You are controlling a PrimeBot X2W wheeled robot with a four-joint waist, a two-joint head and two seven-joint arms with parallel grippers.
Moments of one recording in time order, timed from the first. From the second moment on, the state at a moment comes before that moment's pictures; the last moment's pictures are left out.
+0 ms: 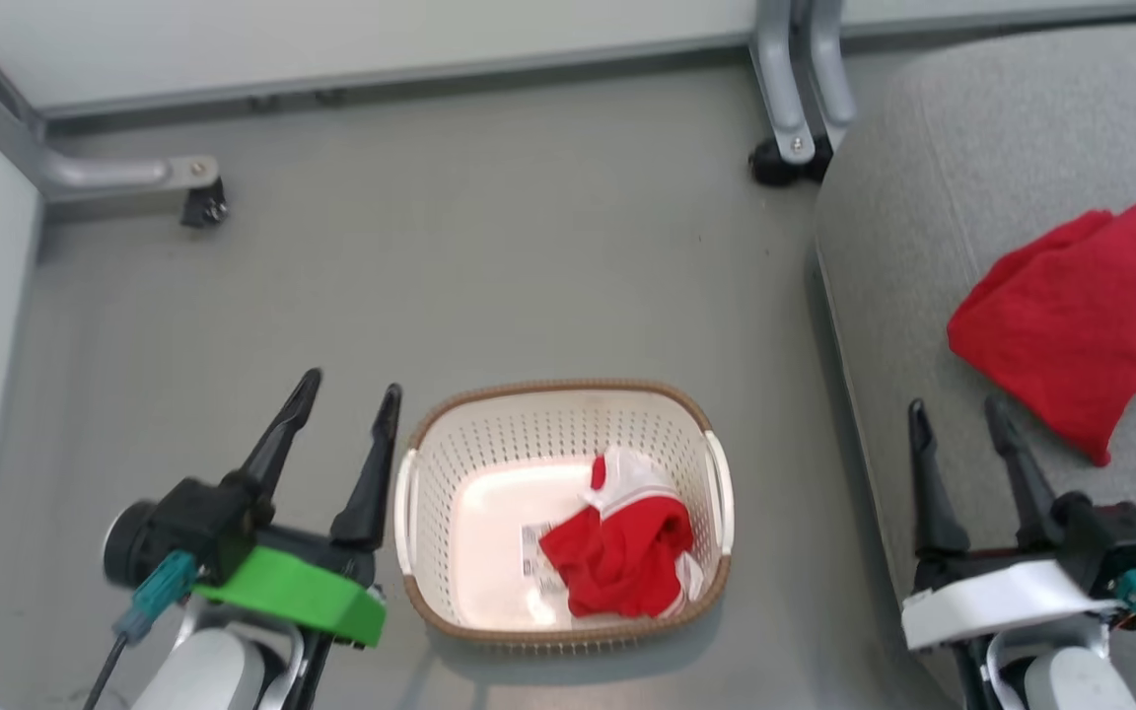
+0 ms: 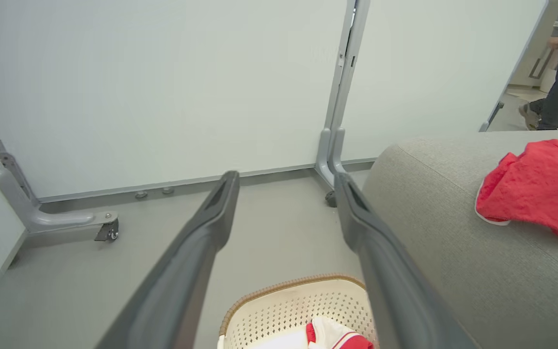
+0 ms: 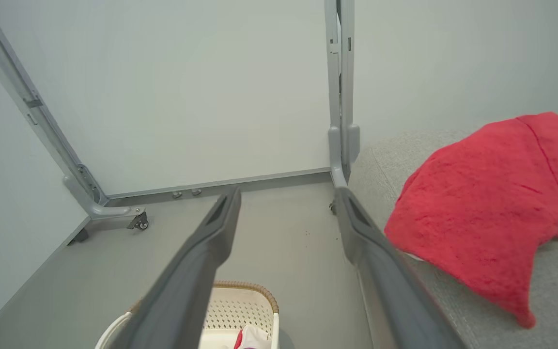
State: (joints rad) left arm -0.23 0.36 -0.50 0.11 -0.54 0.02 -0.26; right arm -0.01 -0.05 -0.02 0.08 0.17 0.13 -0.26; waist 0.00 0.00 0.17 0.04
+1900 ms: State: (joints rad) left arm 0.22 0.14 -0.09 0.00 -0.20 -0.13 -0.26; right arm 0.23 -0.05 0.04 -0.02 0.17 0.13 -0.26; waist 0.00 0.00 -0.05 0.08
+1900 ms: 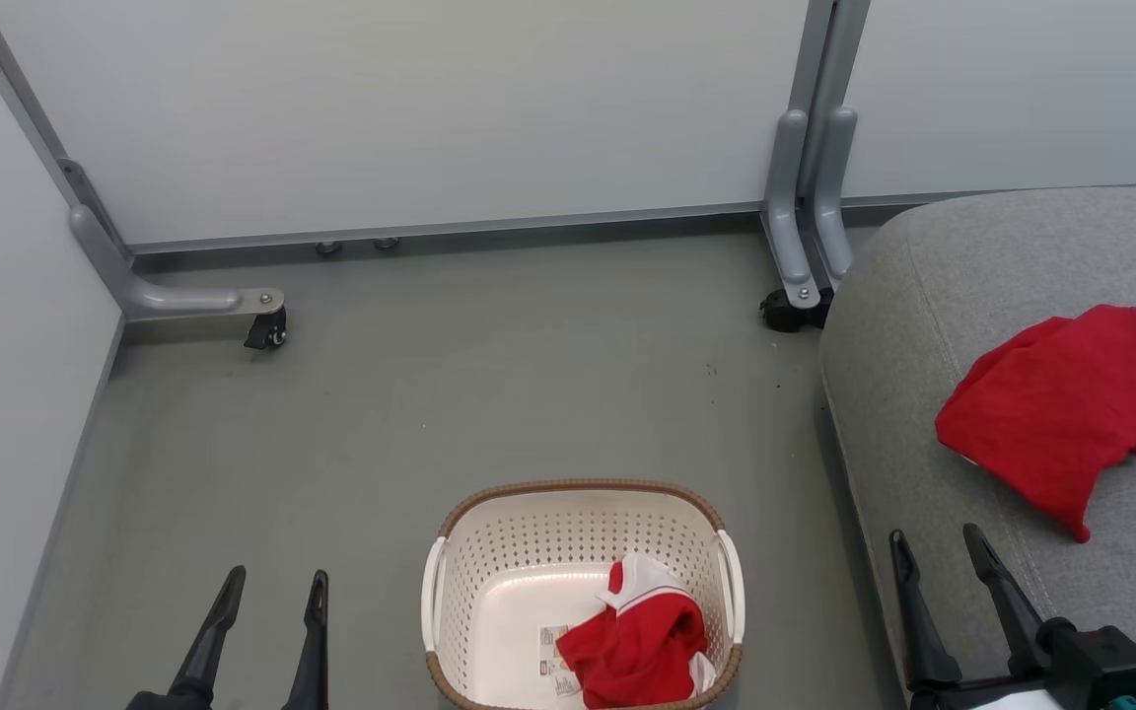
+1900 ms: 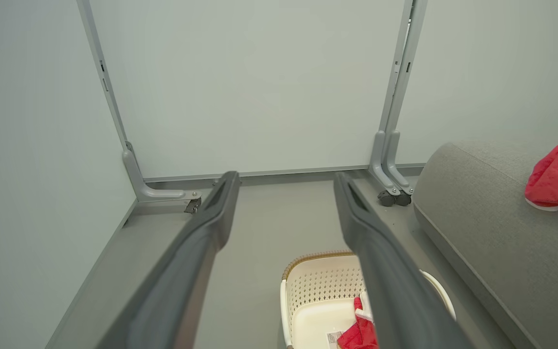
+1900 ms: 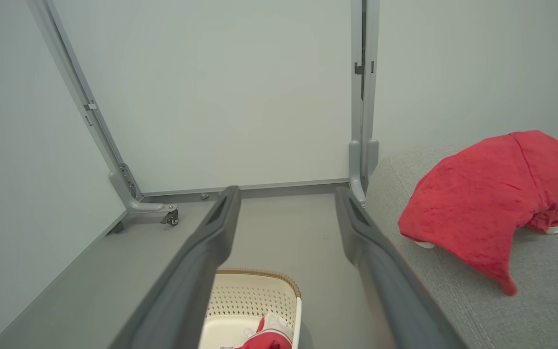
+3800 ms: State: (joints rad) left arm -0.98 0.70 -1.28 0.34 -0.60 -0.13 -0.12; right arm -0.11 -0.05 -0.22 -0.34 0.48 0.13 -0.26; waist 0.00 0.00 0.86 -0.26
